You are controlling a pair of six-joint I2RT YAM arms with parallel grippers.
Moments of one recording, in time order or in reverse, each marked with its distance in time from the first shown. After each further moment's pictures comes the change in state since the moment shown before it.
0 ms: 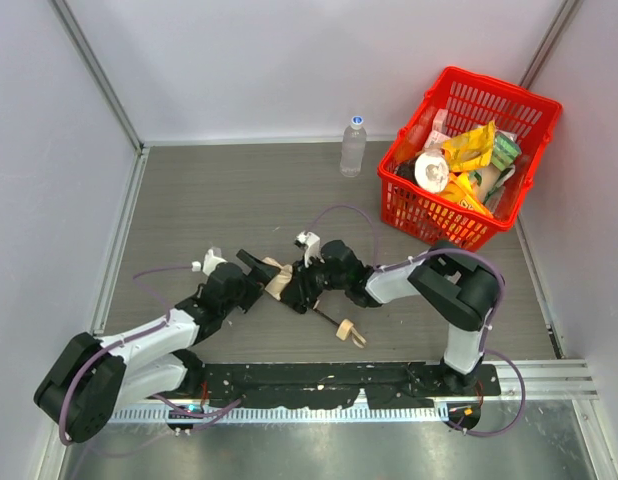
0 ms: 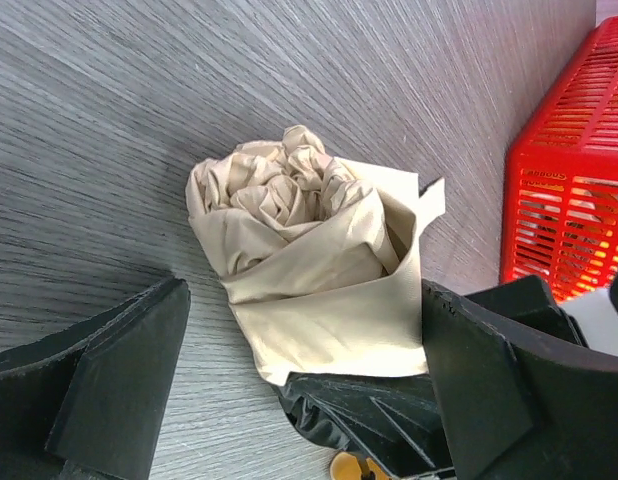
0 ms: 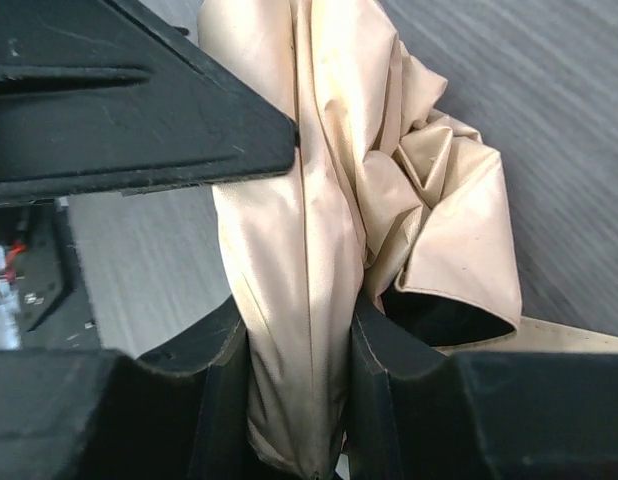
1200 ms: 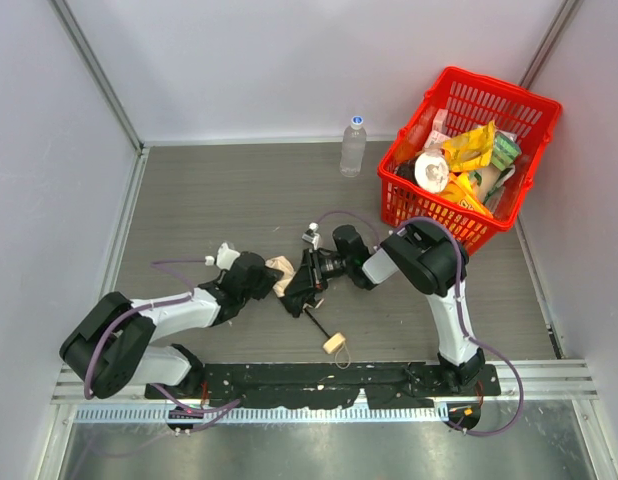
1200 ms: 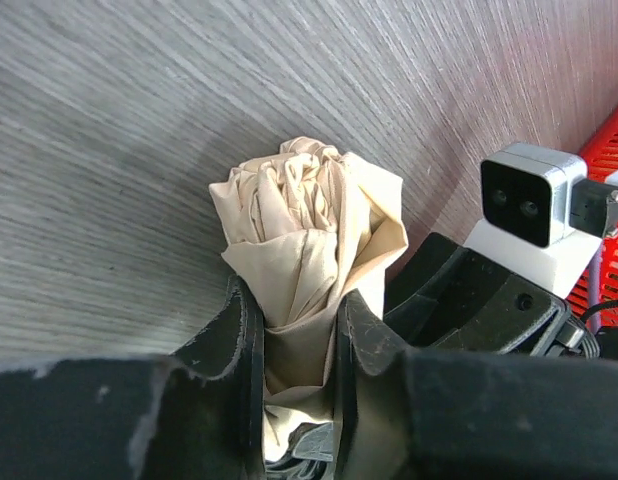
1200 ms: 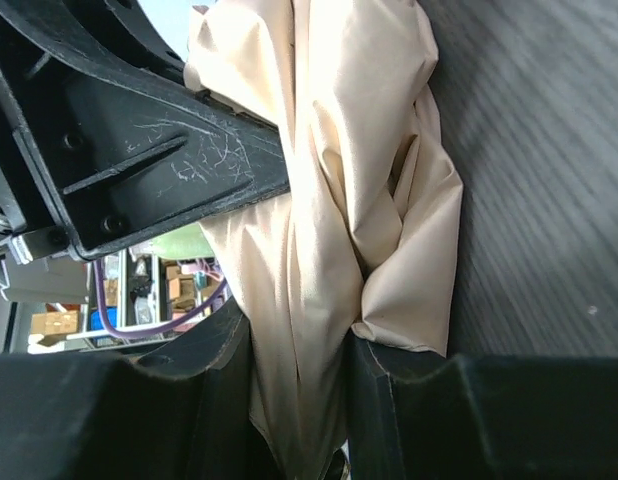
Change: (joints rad) left arm -0.081 0.272 0.143 -0.029 -0.107 -0.100; right arm -0.211 0.335 0.109 0.285 -0.641 0.599
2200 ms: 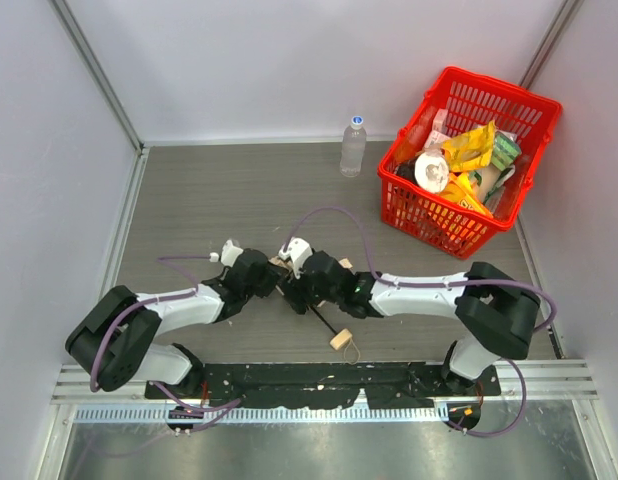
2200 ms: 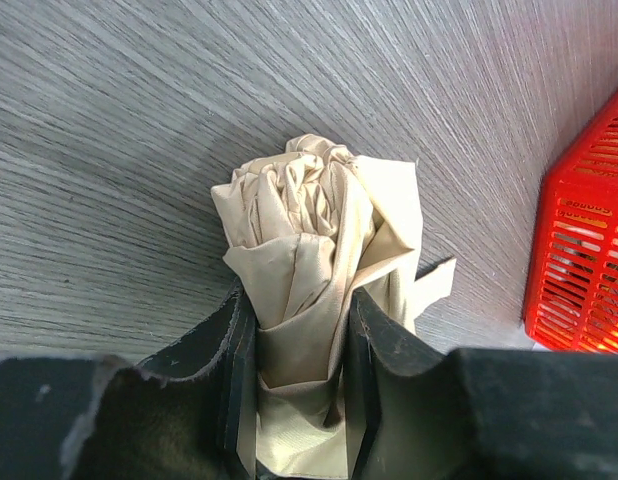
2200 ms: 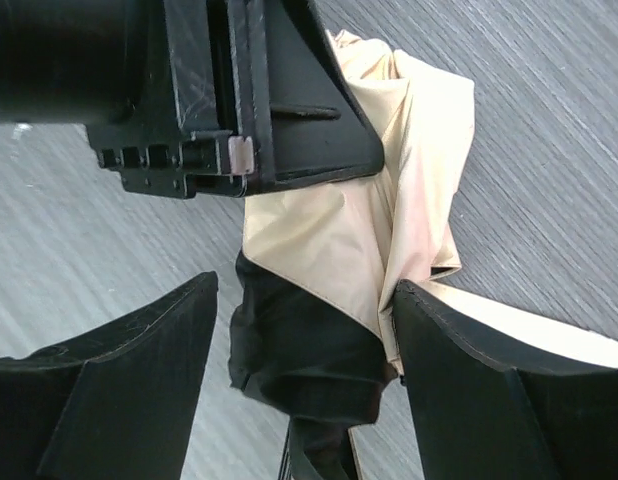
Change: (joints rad) left arm 0.000 0.036 0.037 0.022 0.040 0.020; right arm 0.370 -0.584 -0.002 -0.752 1.086 -0.829
